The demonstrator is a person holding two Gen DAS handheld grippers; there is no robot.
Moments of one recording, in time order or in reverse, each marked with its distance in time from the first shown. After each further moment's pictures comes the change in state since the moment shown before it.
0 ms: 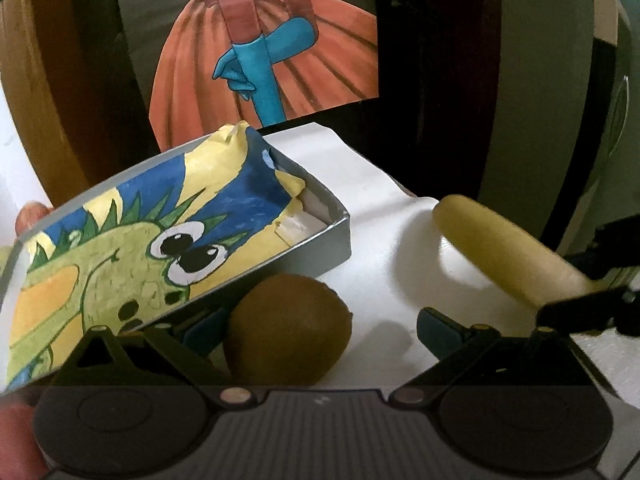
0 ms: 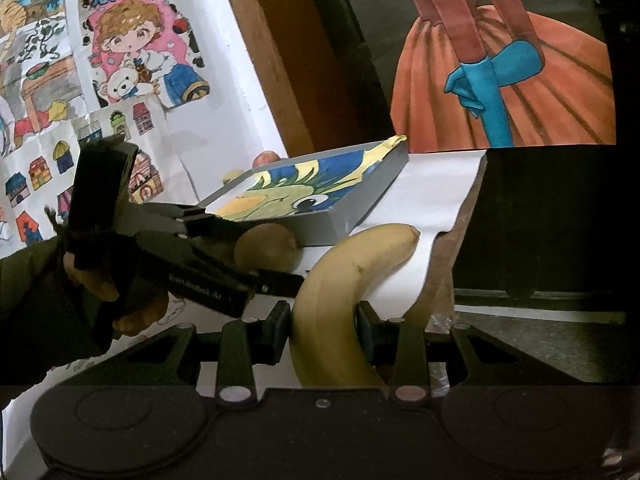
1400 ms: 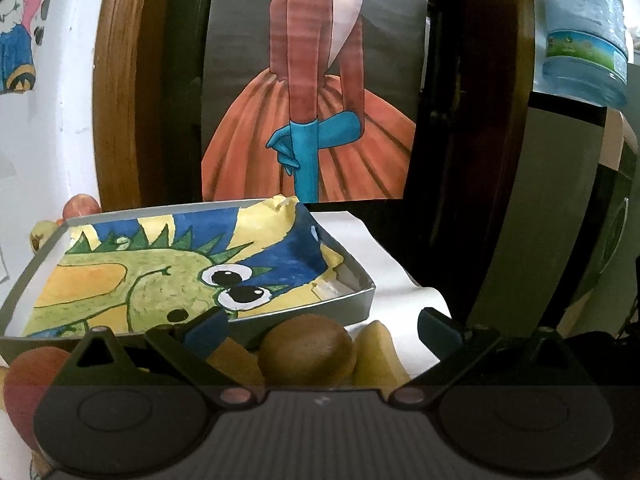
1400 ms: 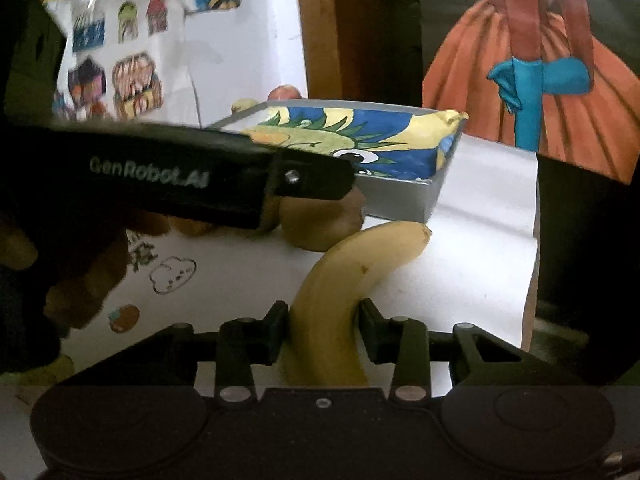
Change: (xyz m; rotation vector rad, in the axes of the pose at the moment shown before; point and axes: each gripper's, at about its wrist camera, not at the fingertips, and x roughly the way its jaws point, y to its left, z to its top) left arm -0.069 0.029 -0.026 -0.239 -0.285 -0.015; right arm 0.072 0.086 0.002 -0.182 0.158 -0.129
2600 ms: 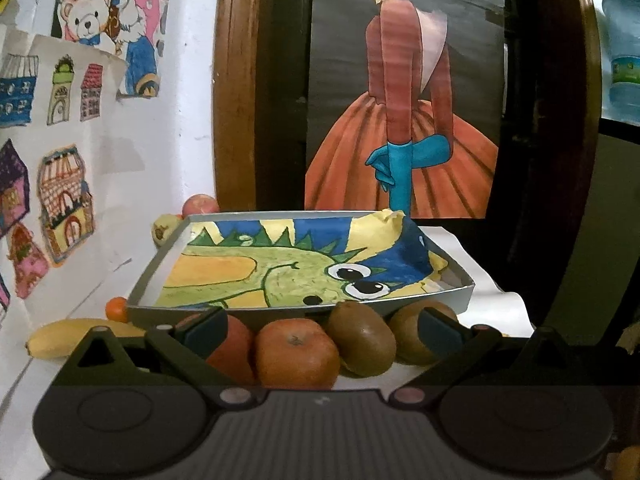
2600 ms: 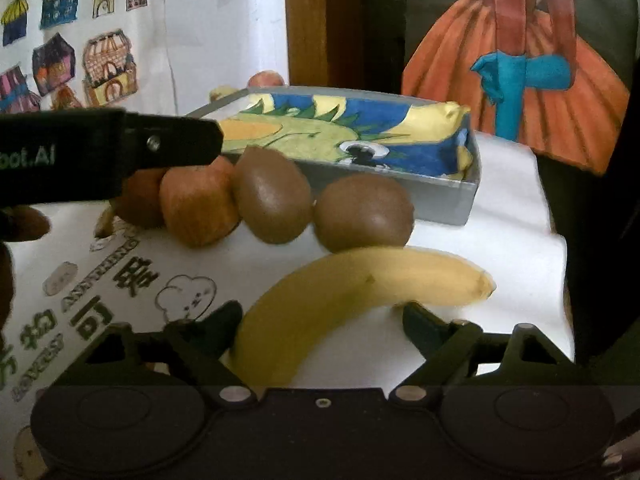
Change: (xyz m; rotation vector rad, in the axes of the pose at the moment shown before) left arm -0.069 0.044 -0.017 -0.074 -0.042 0.246; right arm 0.034 0.060 0.012 0.008 0.037 -0.162
